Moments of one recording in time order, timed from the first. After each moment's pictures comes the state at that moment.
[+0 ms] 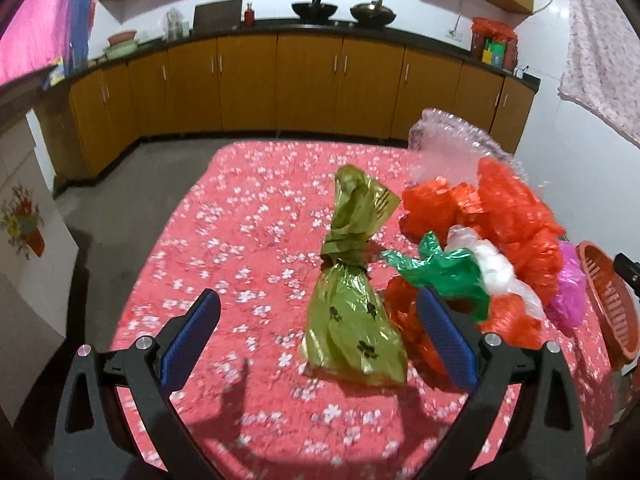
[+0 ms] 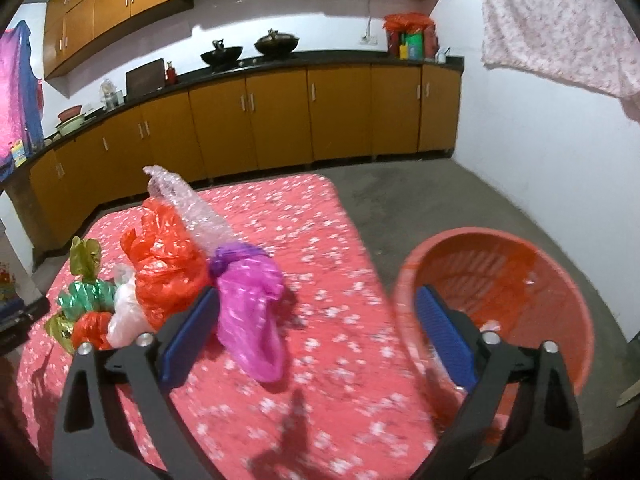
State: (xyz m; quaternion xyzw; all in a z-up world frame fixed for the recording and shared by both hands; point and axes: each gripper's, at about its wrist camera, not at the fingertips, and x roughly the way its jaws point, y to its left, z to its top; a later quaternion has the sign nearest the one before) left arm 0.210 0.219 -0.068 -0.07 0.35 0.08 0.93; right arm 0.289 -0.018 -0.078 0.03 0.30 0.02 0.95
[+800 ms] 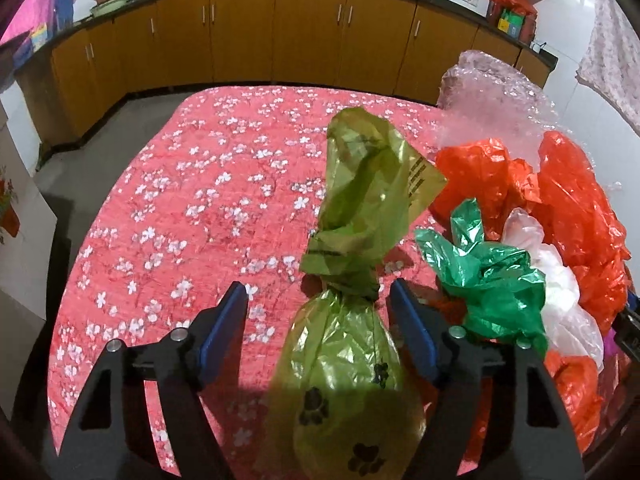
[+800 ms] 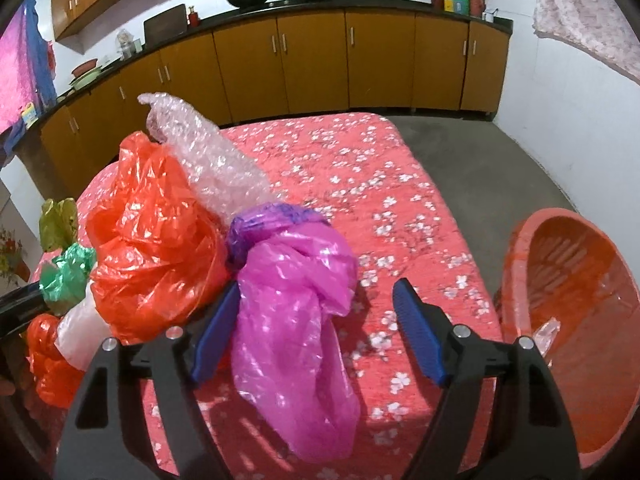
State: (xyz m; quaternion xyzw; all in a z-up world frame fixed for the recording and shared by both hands) left arm 0.275 0.222 -0.109 -0.09 0.42 0.07 0.90; right arm 0.355 0.028 -0.126 0.00 0.39 0.08 0.92
